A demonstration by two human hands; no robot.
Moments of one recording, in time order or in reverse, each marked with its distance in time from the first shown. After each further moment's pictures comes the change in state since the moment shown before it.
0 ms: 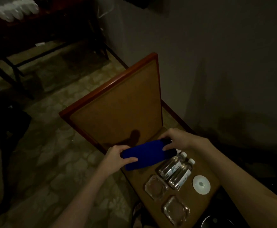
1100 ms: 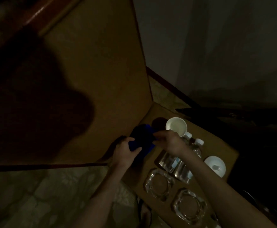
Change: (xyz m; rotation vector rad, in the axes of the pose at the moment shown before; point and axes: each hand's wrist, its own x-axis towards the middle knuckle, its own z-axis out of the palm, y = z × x) left_hand 0.181 -0.119 0.115 0.310 0.028 -0.241; right_hand 0.136 0.131 0.131 0.515 0.395 0.381
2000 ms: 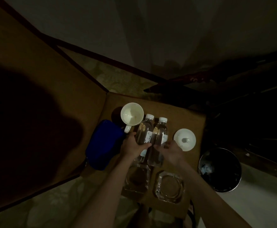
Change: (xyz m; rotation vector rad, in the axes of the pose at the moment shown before) left_hand 0.008 0.089 0.127 0.001 -0.367 -0.015; right_hand -0.063 0.151 0.028 0.620 0.295 0.623
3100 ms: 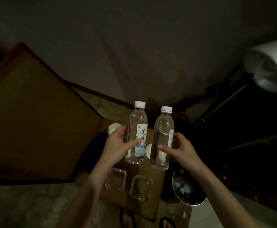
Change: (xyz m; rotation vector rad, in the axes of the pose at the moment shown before) left_hand -0.228 0.128 -0.033 -0.267 0.154 0.445; right_hand -0.206 -0.026 -0.192 0.210 0.018 -0.519
